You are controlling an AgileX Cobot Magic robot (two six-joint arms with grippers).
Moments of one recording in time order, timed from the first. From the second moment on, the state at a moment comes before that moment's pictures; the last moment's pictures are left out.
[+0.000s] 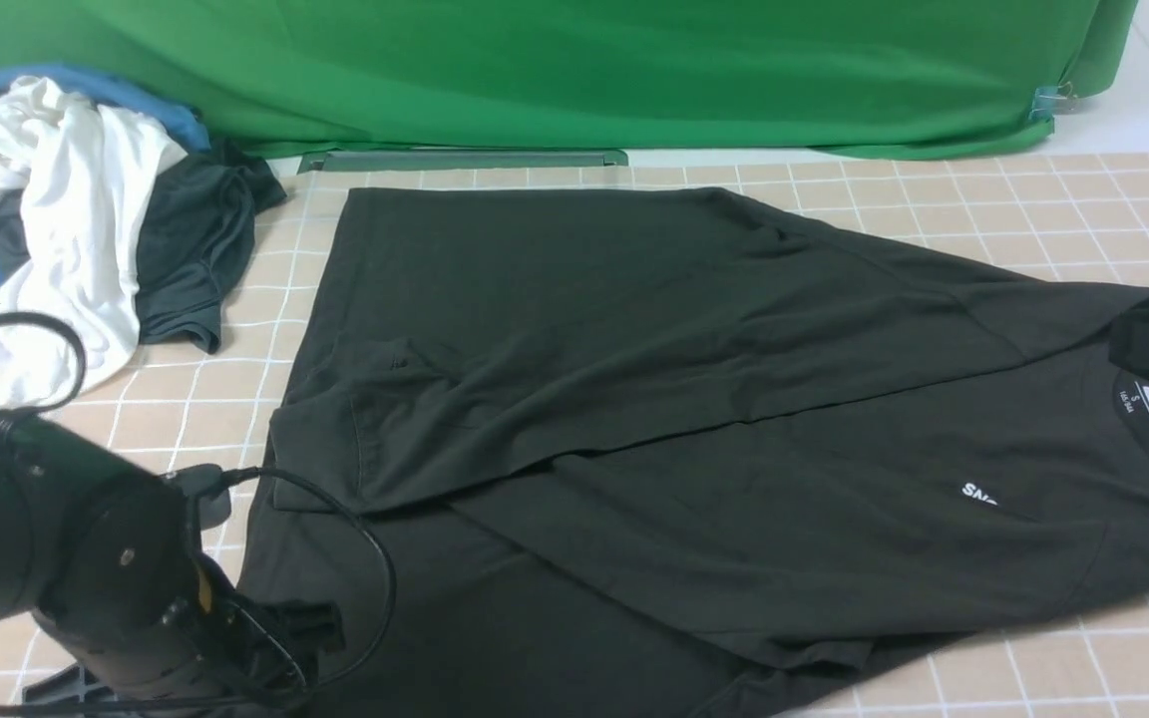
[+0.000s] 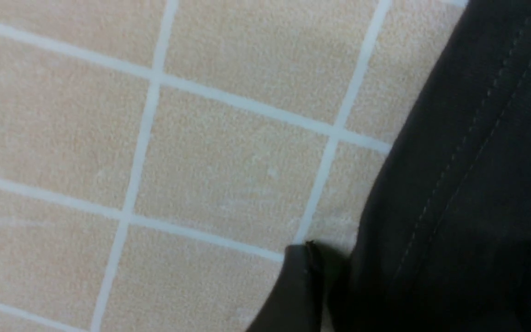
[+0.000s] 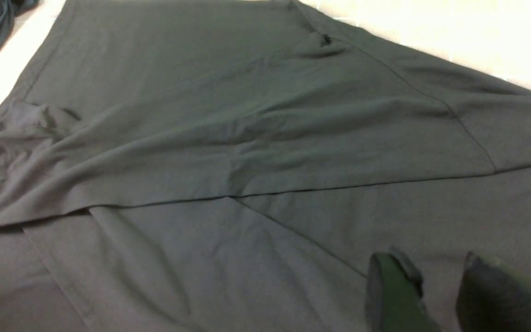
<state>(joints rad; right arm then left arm) 0.10 0.95 -0.71 0.41 0.53 -0.18 -0.38 1.45 -0.57 0.09 0.65 -0.70</state>
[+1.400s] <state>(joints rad) -0.16 1.43 -0.84 0.02 1.01 -0.03 -0.38 1.29 -0.69 0.02 0.85 -0.62</state>
